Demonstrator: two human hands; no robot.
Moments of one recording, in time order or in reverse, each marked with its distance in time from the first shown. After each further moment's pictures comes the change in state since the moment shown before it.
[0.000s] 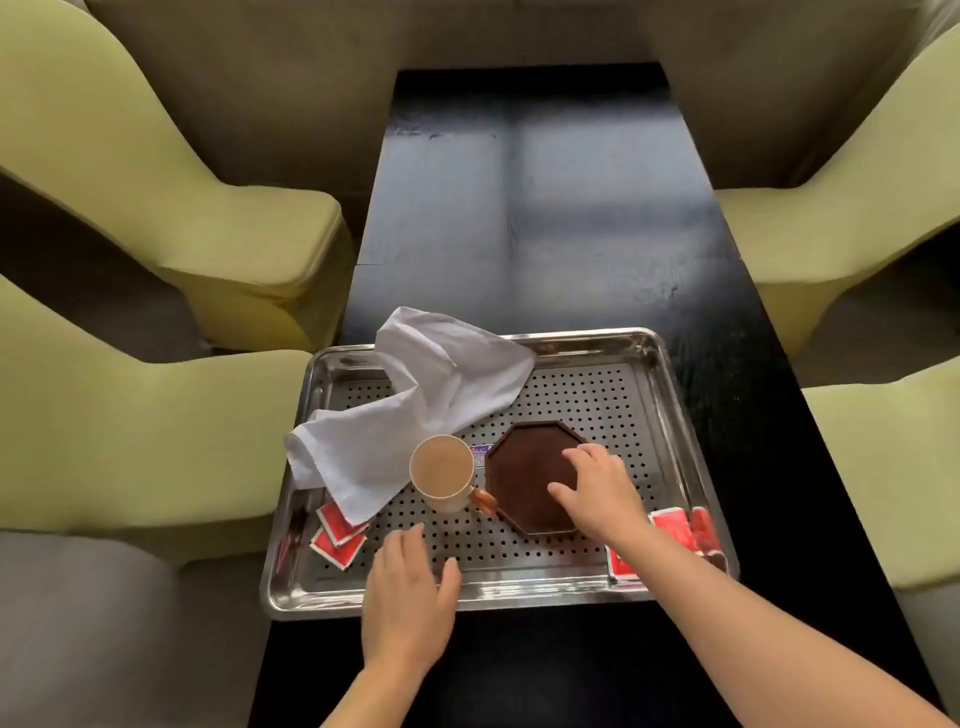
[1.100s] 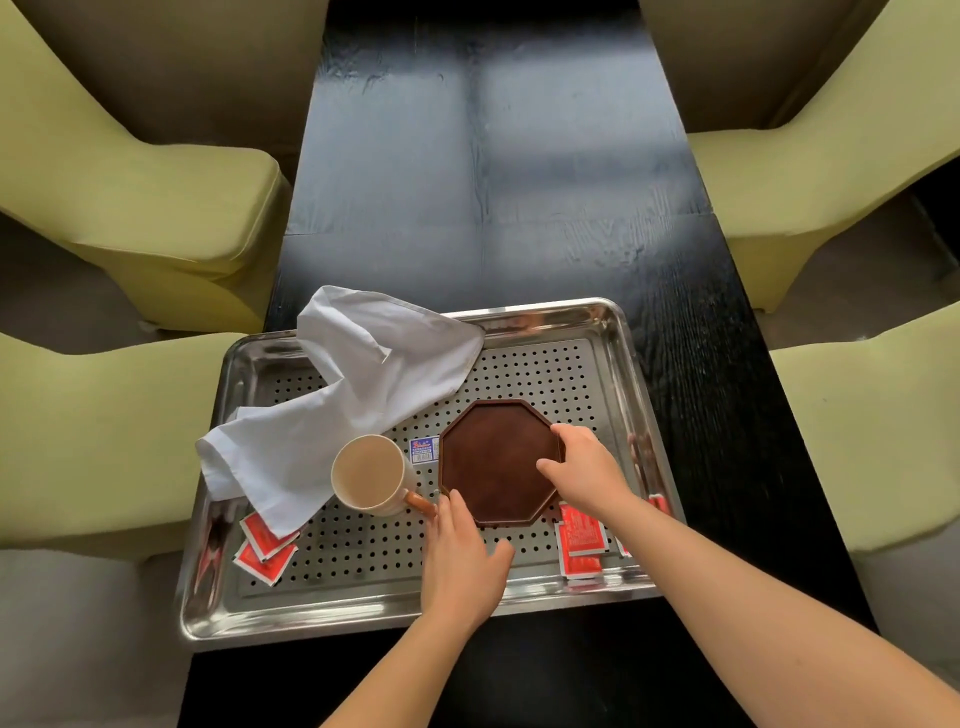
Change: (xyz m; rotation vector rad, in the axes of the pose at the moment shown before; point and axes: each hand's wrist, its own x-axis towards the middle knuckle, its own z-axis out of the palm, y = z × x) left_hand 0.036 0.106 0.077 -0.150 -0.368 -0.093; right_hand 0.038 0.051 -0.019 0.215 -0.081 0.136
